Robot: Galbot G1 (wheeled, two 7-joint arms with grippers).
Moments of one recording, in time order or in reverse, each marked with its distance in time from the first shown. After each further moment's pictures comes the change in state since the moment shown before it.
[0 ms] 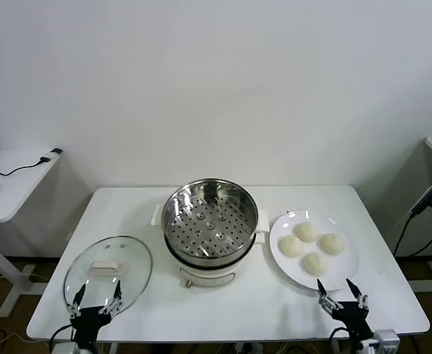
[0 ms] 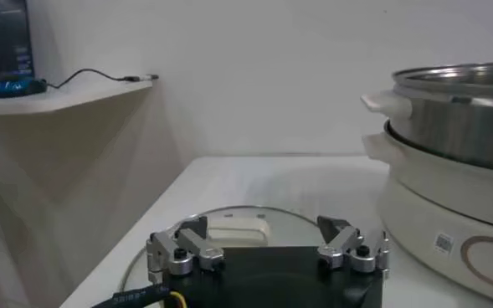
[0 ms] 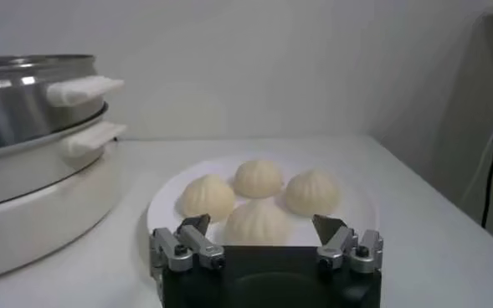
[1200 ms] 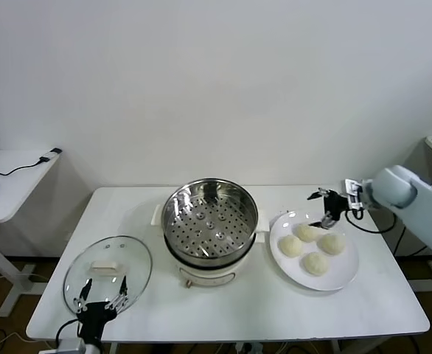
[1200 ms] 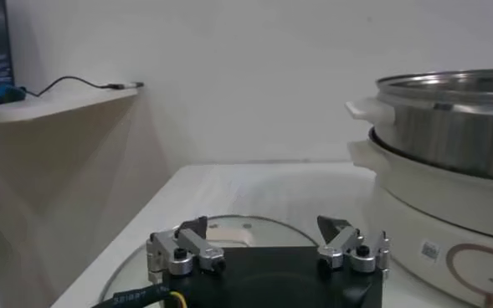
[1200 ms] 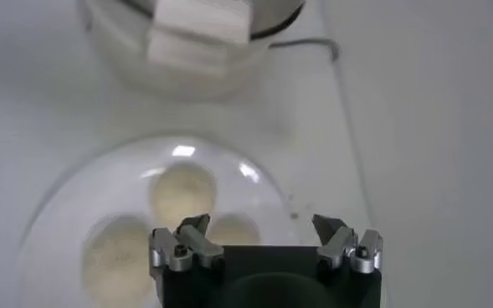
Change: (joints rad) left arm -0.032 0.013 0.029 0.030 0.006 -0.019 0.000; right arm 1.794 -0.465 -1.568 -0.785 -0.233 0.067 -1.159
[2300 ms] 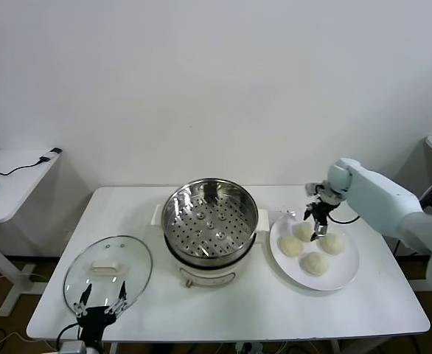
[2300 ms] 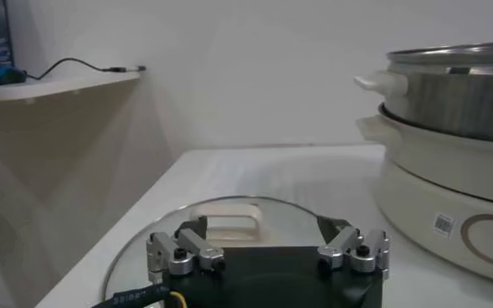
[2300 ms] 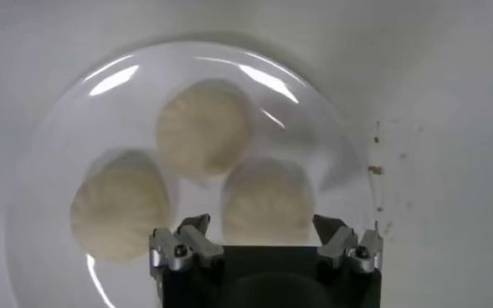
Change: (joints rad) left arm -0.010 0.012 0.001 0.059 -0.001 -0.024 0.002; right arm -0.056 0.410 -0.051 -0.564 -0.140 0.064 -0.065
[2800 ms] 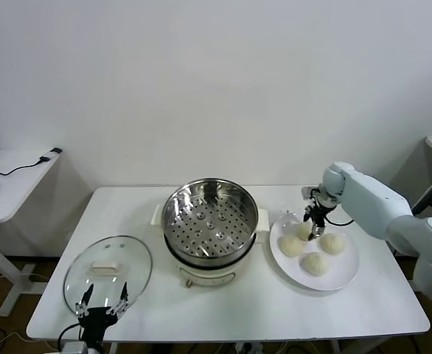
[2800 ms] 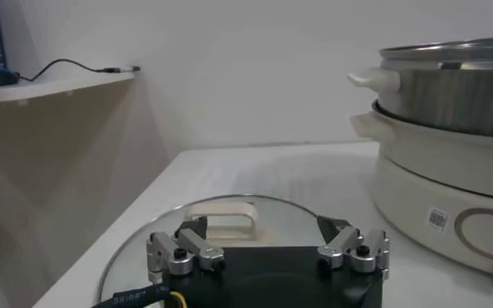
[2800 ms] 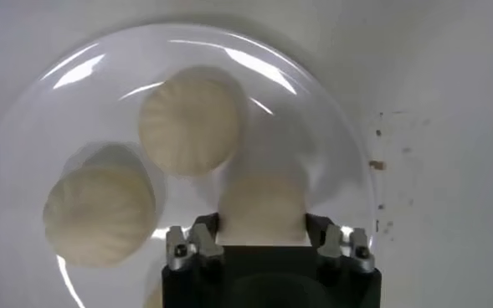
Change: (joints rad) left arm 0.008 0.004 0.005 -0.002 0.015 -0.005 0.001; right arm 0.005 0.008 0.021 0.003 -0.021 0.002 0.001
